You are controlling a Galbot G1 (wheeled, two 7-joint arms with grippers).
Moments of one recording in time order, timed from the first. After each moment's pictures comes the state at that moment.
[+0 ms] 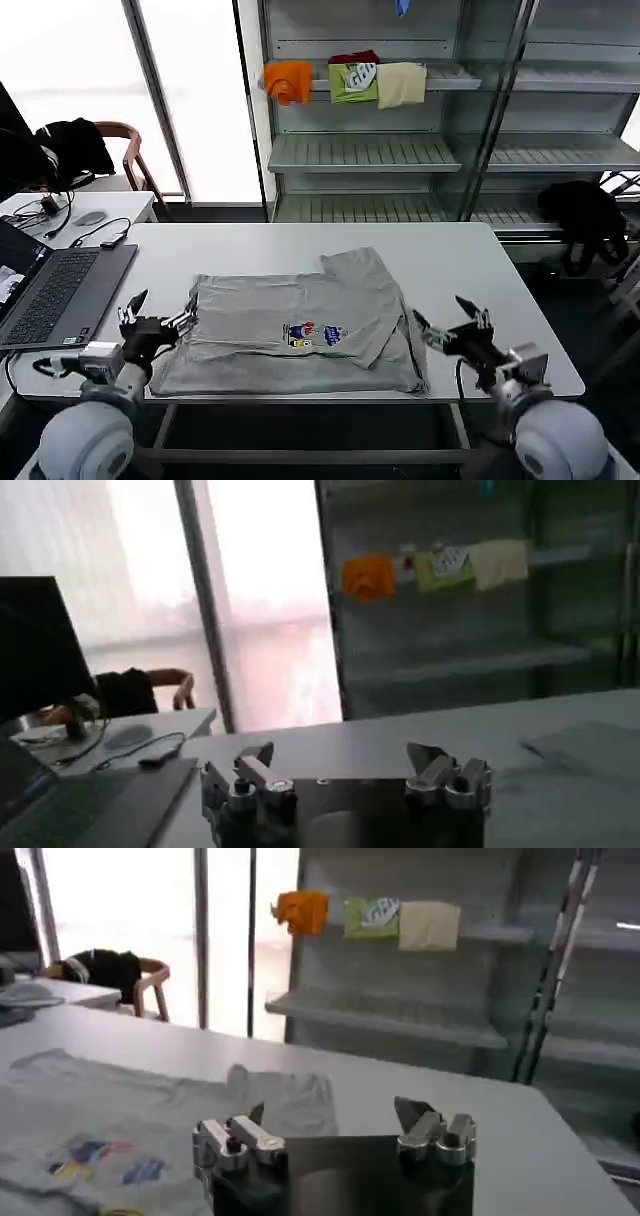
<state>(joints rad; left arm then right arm) 1.25 -0.85 -0.50 -2.16 -0.68 0.43 -0.37 -1.16 0.80 0.39 2.12 0.73 -0.40 0.17</state>
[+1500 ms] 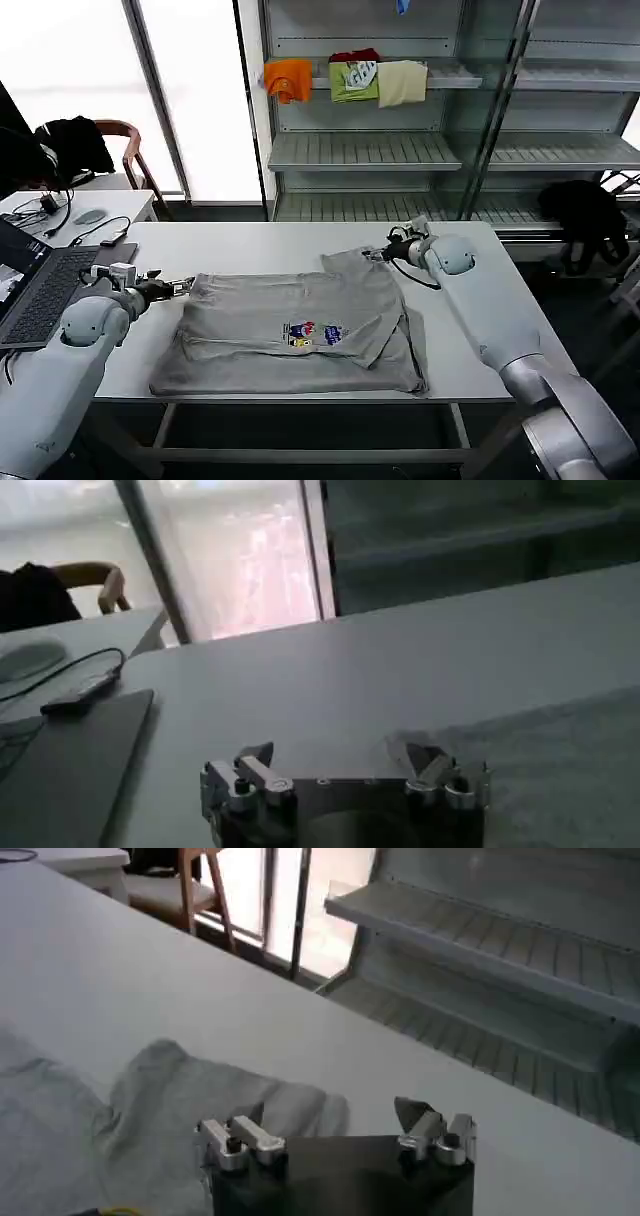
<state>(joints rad) 0.61 -0.87 -0.21 -1.28 -0.55 0.56 0.14 -0.15 1.27 -0.04 0.83 0.23 -0.50 -0.48</state>
